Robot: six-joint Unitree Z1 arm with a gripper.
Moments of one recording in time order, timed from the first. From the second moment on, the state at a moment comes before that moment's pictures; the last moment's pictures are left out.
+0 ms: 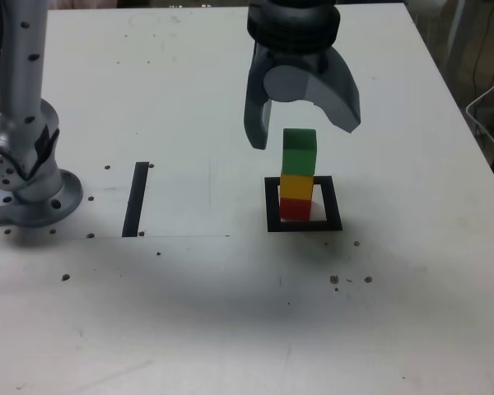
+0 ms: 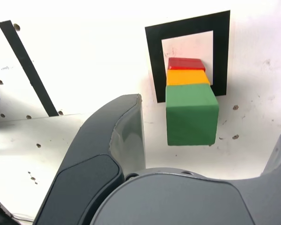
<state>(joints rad) -0.11 1.94 -1.72 1.46 0.04 0.00</state>
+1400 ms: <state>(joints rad) 0.01 1.62 -1.31 1.54 -0.10 -0.01</state>
